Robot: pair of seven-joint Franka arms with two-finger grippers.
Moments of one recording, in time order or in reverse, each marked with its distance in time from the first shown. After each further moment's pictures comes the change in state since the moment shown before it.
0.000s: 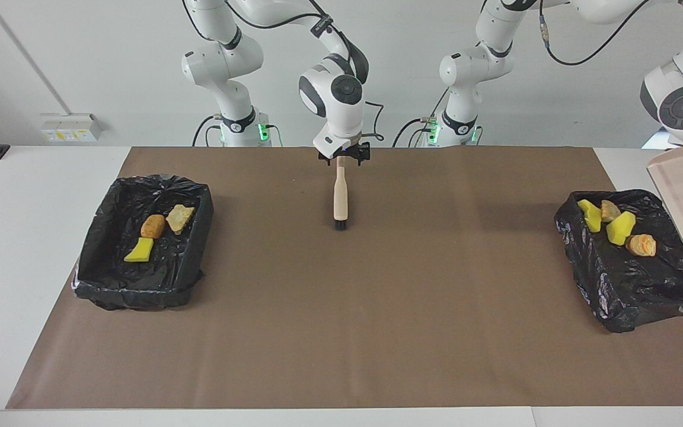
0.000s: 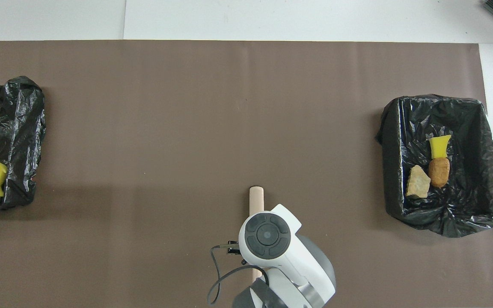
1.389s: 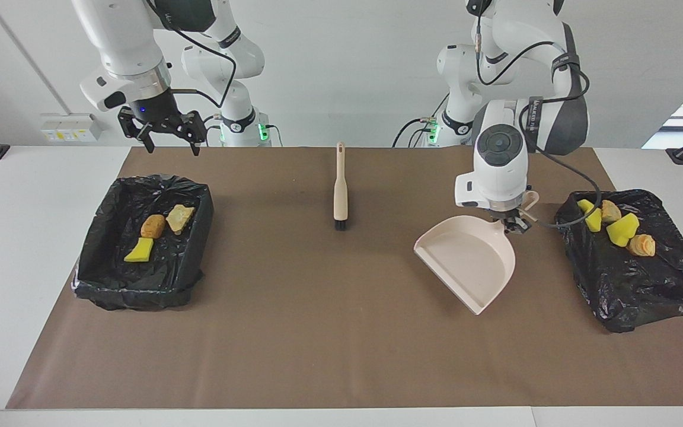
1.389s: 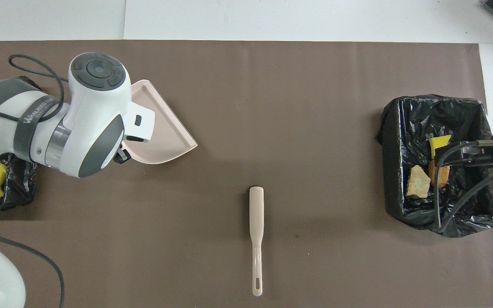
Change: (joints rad) left arm -0.540 0.177 -0.018 0.006 -0.880 -0.117 -1.143; right arm -0.318 -0.132 -0.399 0.511 -0.171 -0.529 -0.632
